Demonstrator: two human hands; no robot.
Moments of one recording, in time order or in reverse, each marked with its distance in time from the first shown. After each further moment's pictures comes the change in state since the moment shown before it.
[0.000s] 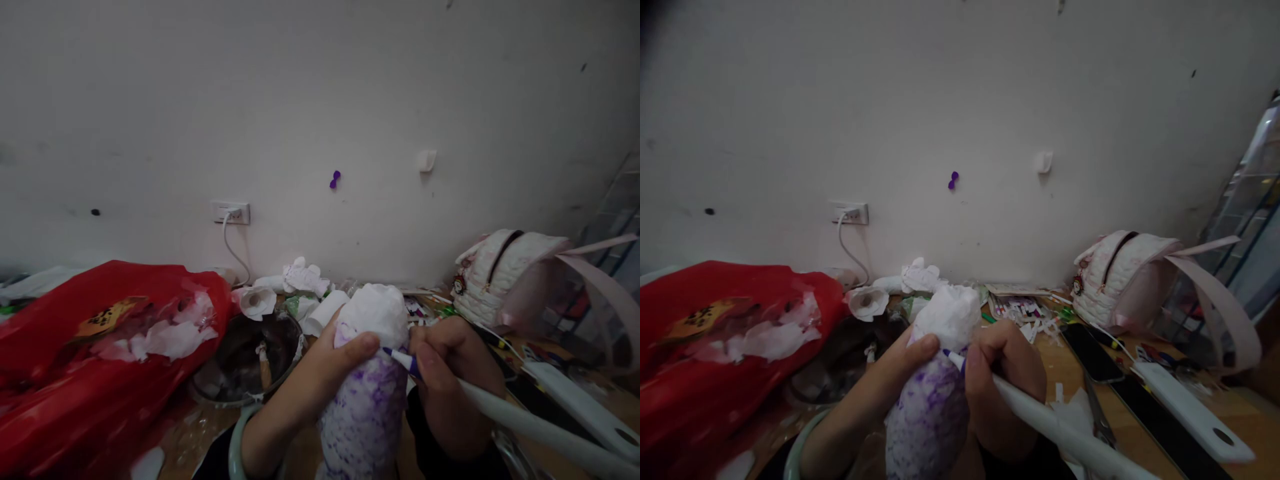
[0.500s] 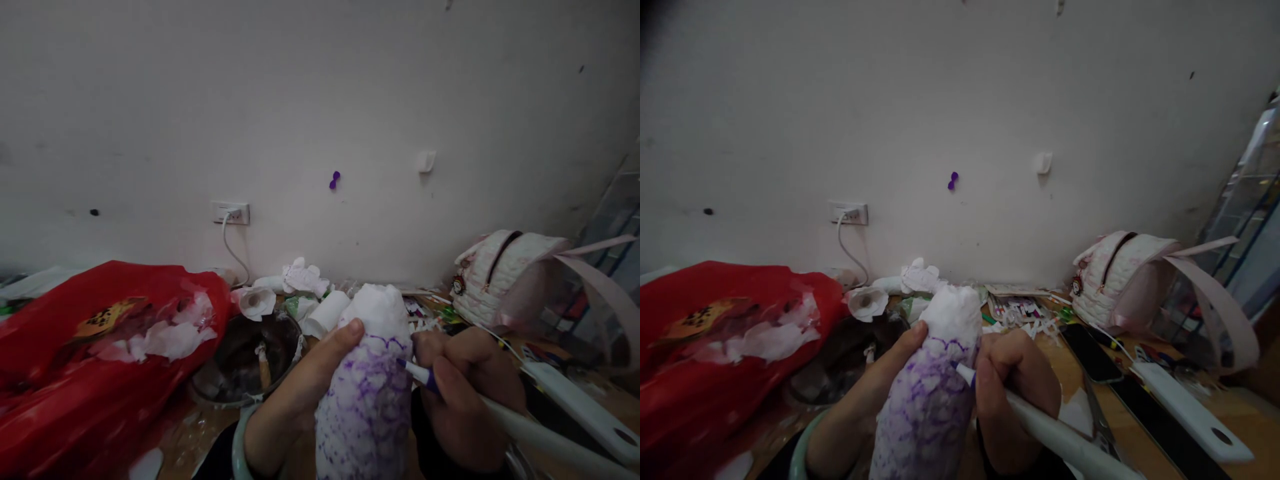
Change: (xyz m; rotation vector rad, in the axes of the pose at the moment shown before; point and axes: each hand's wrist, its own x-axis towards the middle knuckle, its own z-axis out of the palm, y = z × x) left_hand -0.002 -0.006 -0.004 -0.348 -0.100 -0.245; right_hand -0.002 -0.006 -0.003 0.239 -0.026 0.064
